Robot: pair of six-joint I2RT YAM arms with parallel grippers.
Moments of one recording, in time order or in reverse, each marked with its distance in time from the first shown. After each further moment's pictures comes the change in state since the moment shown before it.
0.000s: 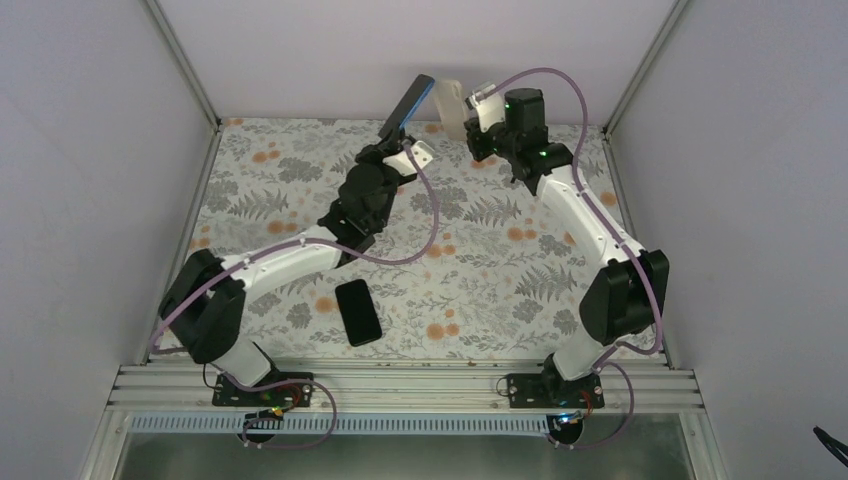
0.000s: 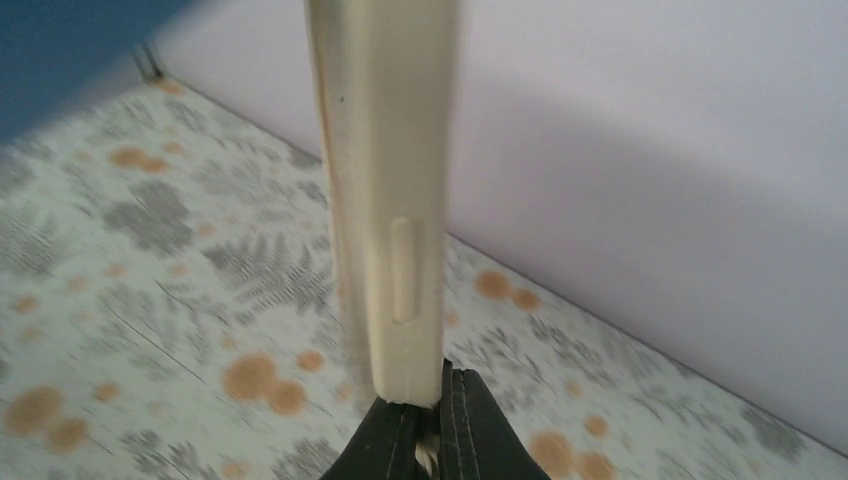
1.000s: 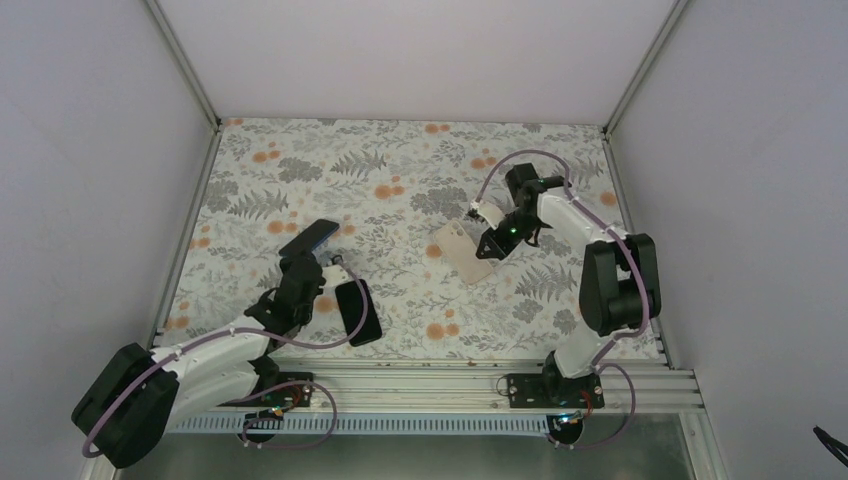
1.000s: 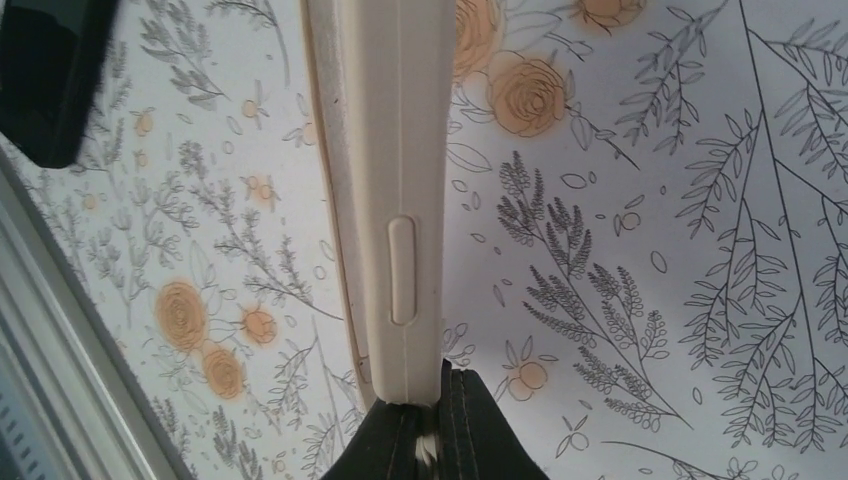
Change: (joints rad) left arm 0.154 -0.637 -0.904 -0.406 -0.112 0.290; right arm -0.116 0.029 -0.359 -0.680 -0.351 -0.381
